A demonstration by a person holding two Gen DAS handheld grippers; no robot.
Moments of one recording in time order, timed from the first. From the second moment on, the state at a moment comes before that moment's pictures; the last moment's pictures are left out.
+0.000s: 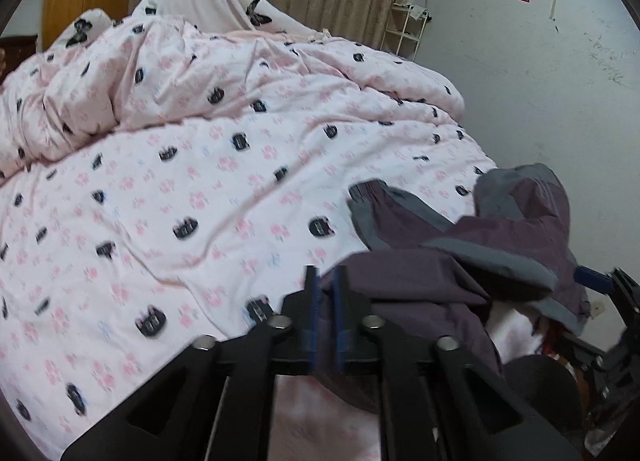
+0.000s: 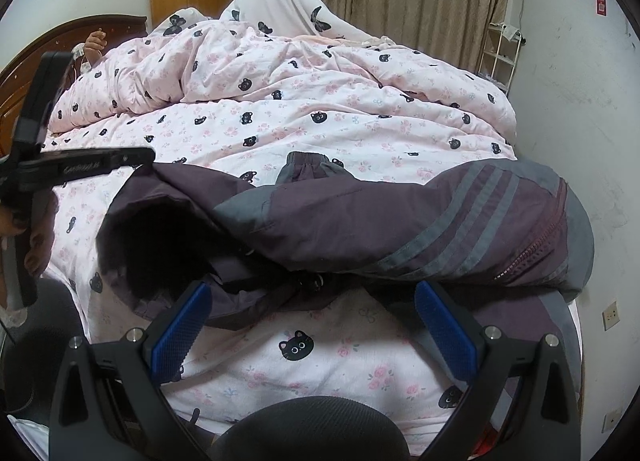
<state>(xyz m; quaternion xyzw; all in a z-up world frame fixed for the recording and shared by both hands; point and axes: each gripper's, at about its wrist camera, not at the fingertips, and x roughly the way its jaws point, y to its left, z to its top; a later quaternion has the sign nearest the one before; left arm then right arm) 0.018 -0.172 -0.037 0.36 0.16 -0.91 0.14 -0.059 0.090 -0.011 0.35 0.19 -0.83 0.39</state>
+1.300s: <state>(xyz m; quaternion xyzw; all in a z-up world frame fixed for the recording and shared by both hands) 0.036 -0.114 -0.112 0.43 0.21 -0.86 0.18 -0.059 0.090 -0.023 0.36 0.19 -0.83 0.39</state>
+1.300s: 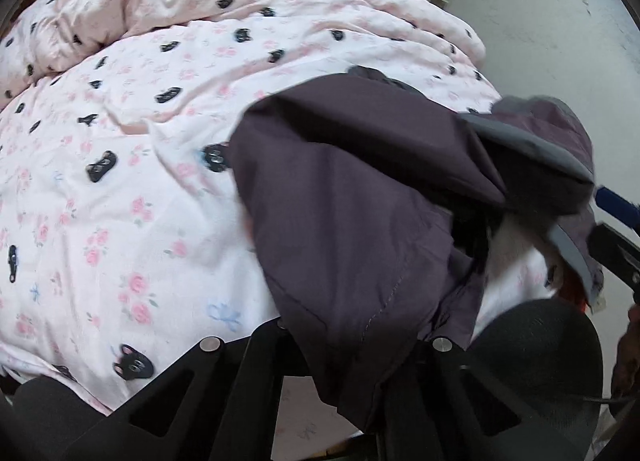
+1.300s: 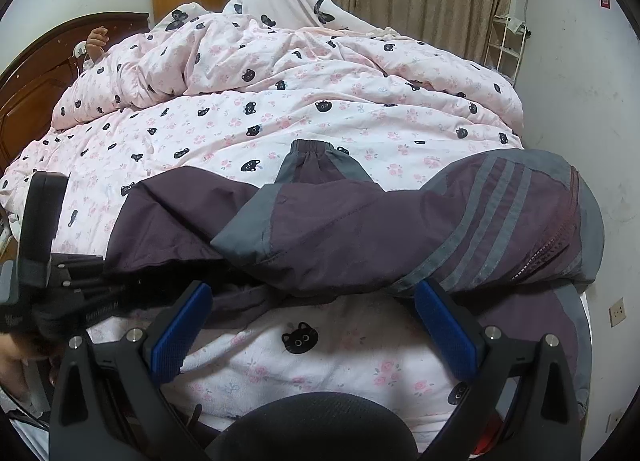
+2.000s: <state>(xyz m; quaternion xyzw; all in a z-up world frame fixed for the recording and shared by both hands) 0.017 -0.281 -0.029 0.37 0.06 -0.84 0.39 -0.065 0.084 -0.019 0.35 0.19 -0.83 0.40</state>
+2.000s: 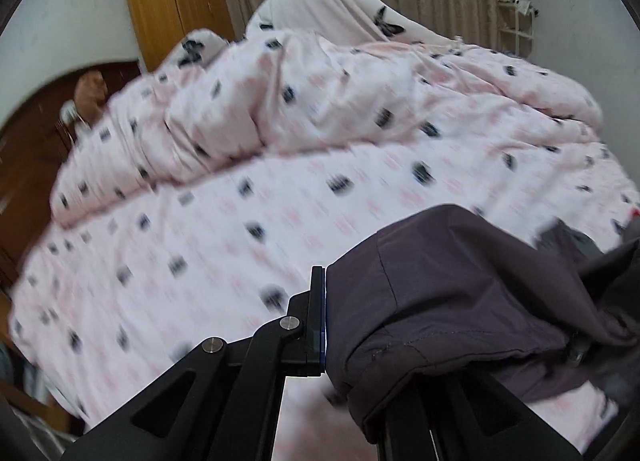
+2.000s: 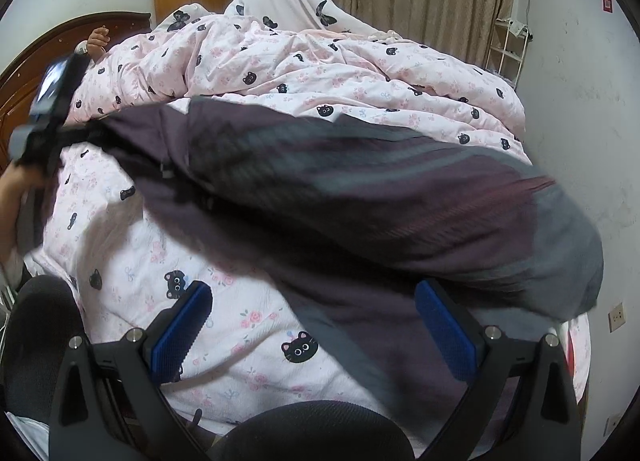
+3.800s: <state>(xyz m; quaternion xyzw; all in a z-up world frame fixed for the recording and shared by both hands) -0.040 -0.212 -0.093 0.45 0.20 -0.86 0.12 -0.087 0.052 -0.042 0.38 0.18 -0.80 0.43</state>
